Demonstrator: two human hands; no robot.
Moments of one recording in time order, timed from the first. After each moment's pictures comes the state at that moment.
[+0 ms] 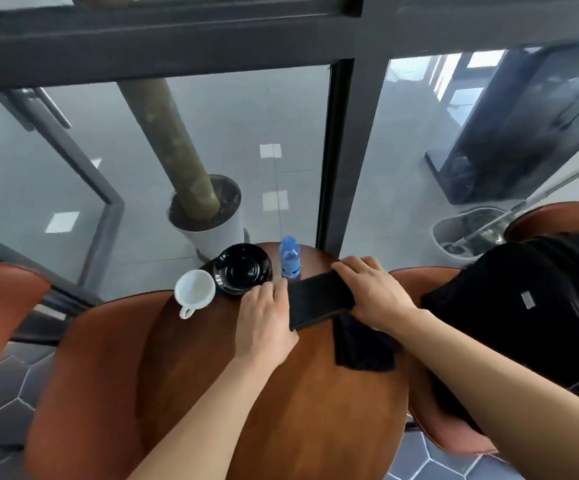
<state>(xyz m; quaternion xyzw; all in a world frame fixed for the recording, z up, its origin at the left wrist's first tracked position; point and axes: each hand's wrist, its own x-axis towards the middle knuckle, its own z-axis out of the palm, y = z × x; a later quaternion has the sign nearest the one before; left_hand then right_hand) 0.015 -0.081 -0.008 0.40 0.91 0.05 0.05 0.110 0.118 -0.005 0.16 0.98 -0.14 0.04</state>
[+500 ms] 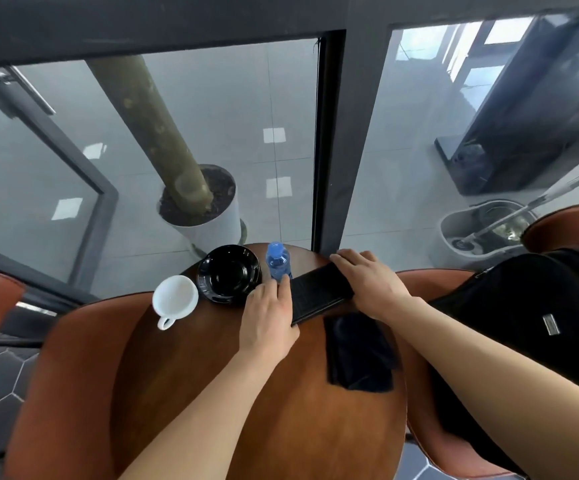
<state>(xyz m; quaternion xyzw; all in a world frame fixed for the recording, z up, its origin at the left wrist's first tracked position) -0.008 -0.022 -0.056 0.39 0.91 0.03 0.09 0.076 0.181 -0.048 0.16 0.97 -0.16 0.11</state>
